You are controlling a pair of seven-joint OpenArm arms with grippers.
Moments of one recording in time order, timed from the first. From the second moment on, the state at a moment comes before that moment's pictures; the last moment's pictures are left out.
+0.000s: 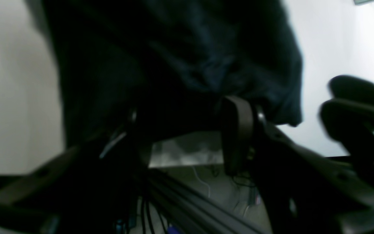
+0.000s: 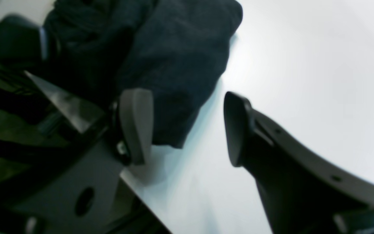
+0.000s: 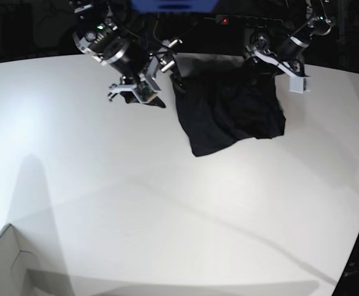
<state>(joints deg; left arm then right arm) 32.0 1.3 -22.7 106.1 -42.9 -25.4 46.5 -27.2 3.8 -10.6 108.3 -1.4 28.7 -20.7</state>
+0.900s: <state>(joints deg) 34.6 5.0 -32.7 110.3 -43.4 -28.5 46.8 -28.1 4.5 -8.9 108.3 -1.5 28.8 -20.8</state>
